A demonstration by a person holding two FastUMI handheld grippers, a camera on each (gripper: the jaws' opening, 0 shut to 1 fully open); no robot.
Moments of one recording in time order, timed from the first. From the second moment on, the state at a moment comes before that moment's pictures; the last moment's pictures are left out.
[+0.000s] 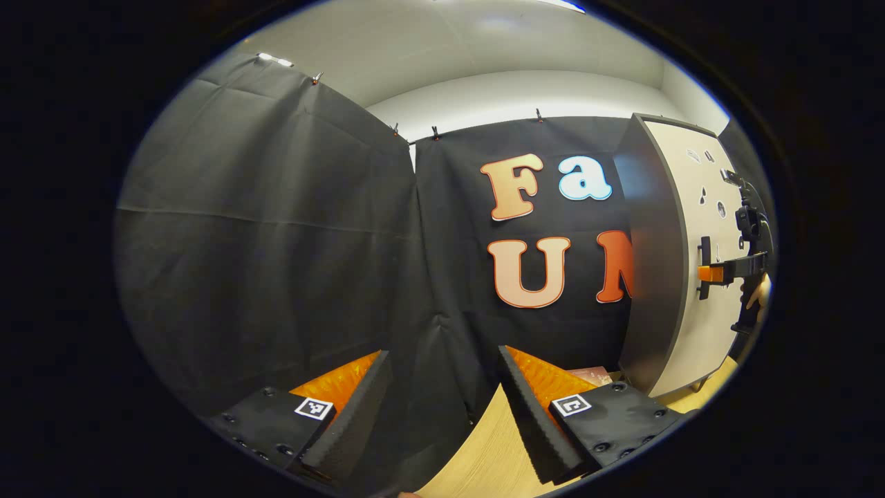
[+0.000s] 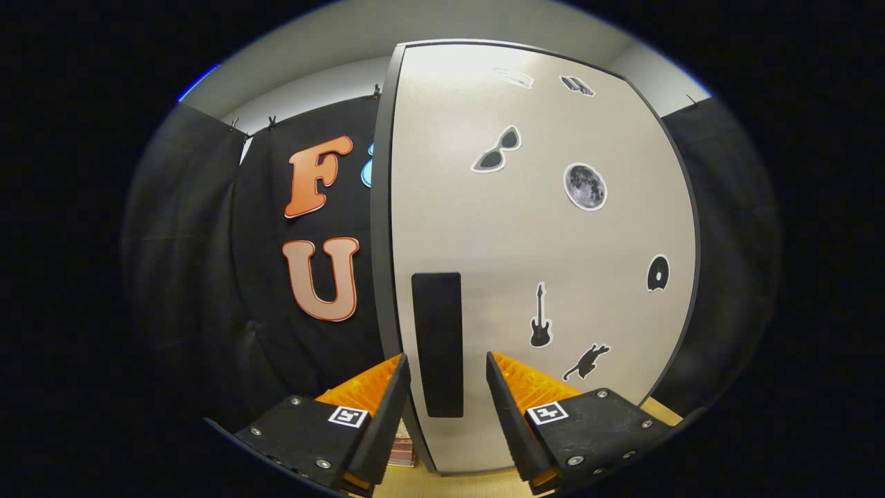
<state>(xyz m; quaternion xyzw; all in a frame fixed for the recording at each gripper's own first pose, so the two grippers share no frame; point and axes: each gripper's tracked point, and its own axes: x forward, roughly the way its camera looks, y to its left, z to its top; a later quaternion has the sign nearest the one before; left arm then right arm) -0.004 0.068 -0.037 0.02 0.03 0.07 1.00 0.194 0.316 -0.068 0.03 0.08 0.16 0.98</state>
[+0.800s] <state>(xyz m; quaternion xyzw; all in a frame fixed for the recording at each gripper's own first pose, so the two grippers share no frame) -0.003 0.073 -0.040 0.03 0.04 0.08 1.00 0.182 0.318 -0.069 0.03 0.08 0.19 0.98</state>
